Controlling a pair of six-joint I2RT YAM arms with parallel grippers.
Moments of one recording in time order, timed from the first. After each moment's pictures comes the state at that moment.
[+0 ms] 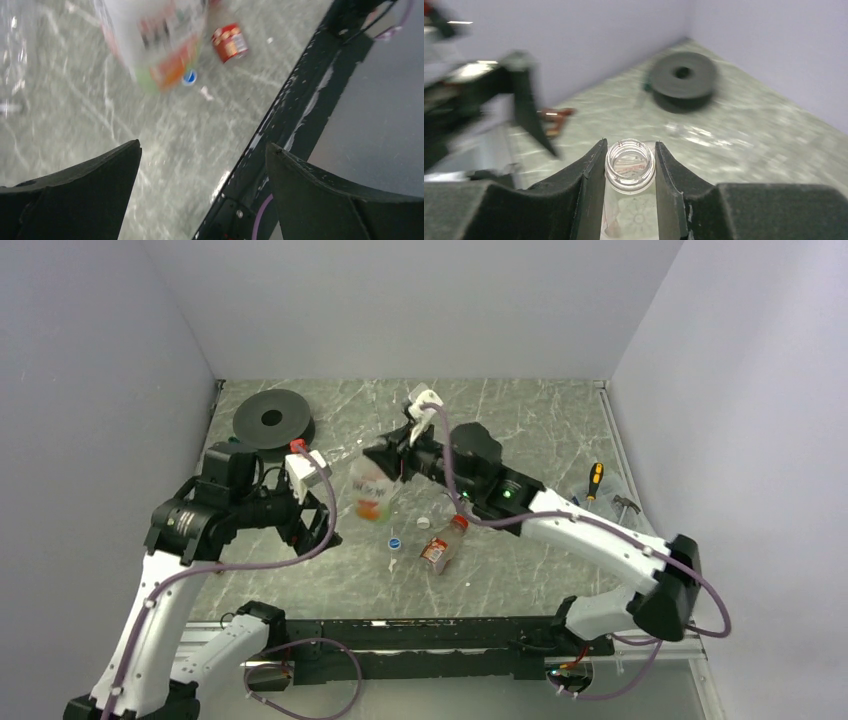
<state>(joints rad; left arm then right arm) -0.29 0.84 1.22 -1.11 0.69 0.36 1.01 1.31 1.22 0.13 -0.08 0.15</state>
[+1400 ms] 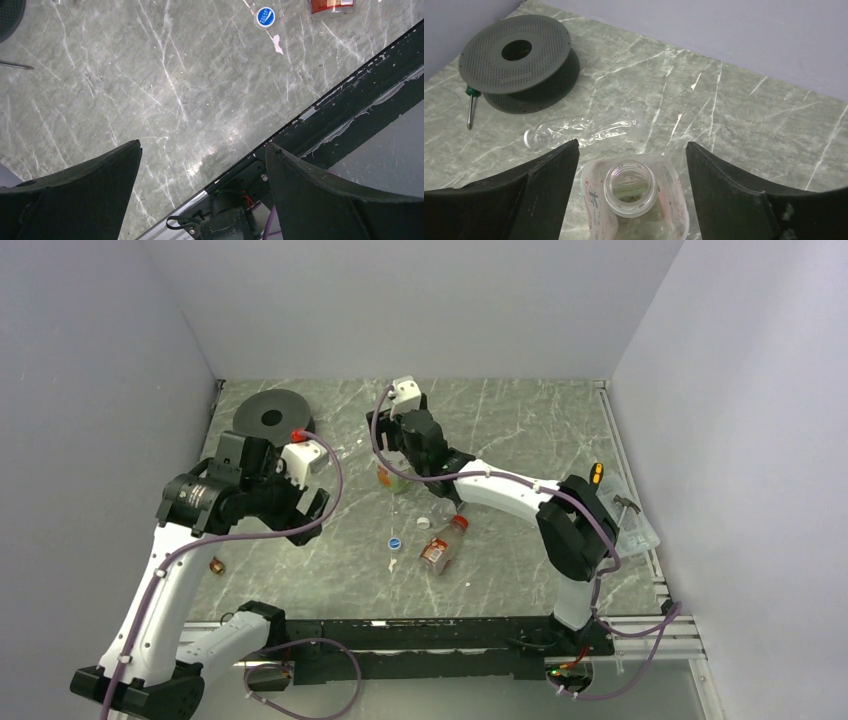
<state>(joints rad) -0.29 0.97 1.29 -1.27 0.26 0.29 0.83 1.84 1.33 0.35 0.34 0.10</state>
